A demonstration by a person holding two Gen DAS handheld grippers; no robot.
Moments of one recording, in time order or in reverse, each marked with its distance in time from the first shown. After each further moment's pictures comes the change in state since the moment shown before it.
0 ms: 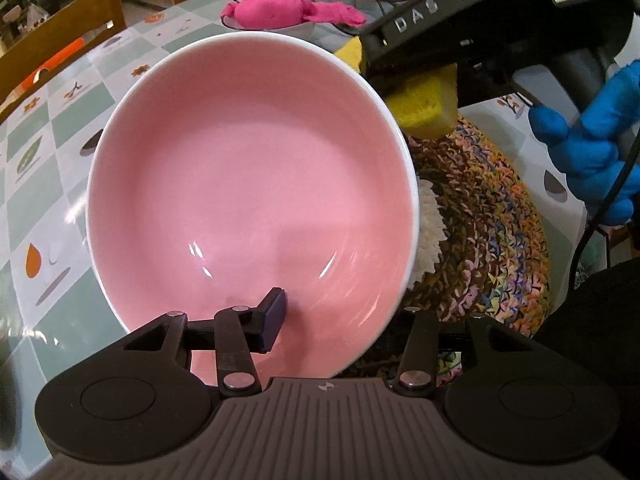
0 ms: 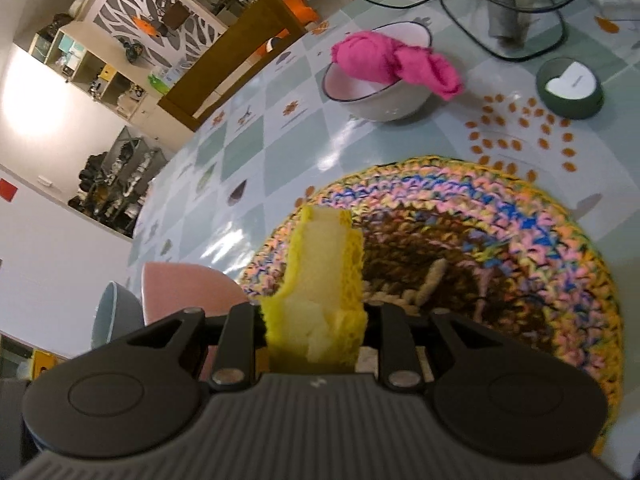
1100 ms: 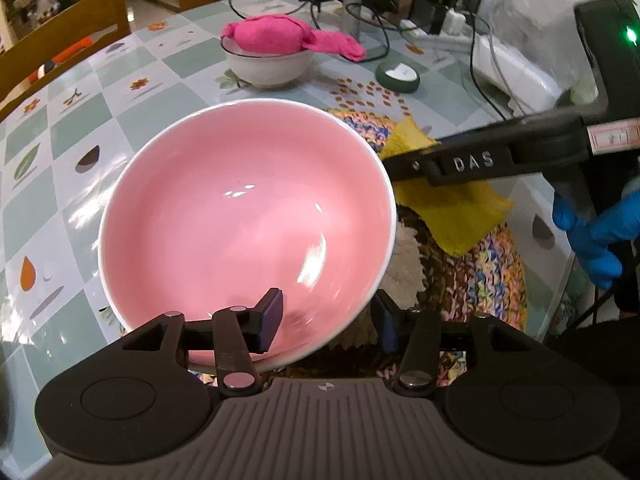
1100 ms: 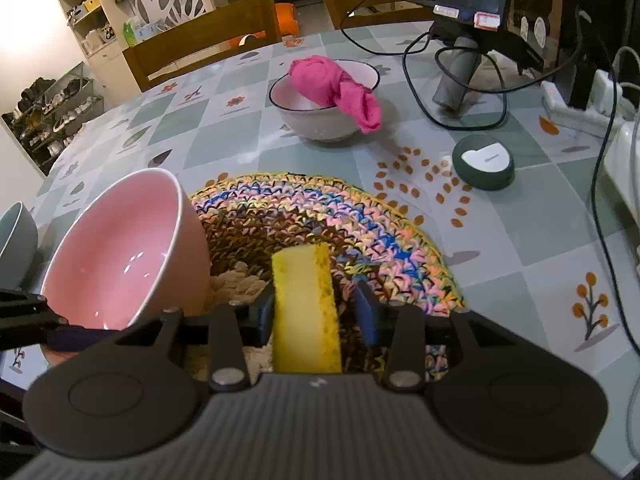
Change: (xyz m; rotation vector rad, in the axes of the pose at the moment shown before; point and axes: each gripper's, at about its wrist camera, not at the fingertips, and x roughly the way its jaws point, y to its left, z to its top) left arm -0.007 -0.008 0.026 -0.085 -0.036 -0.015; right arm -0.017 -0.005 -0.017 -0.312 -0.065 -0.294
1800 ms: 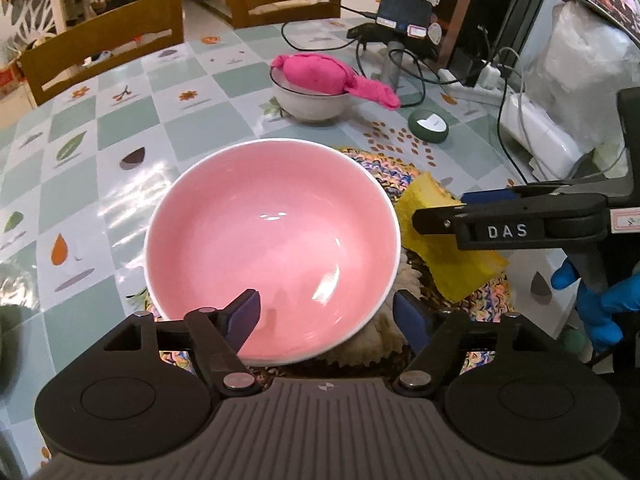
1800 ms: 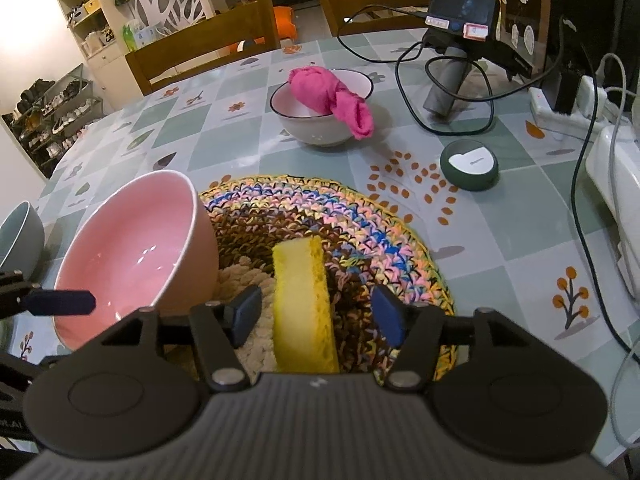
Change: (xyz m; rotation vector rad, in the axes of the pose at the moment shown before) left arm -0.029 -0.003 0.002 -0.142 -0.076 0.073; right arm -0.022 0.004 -0.003 -0.009 -0.008 -0.006
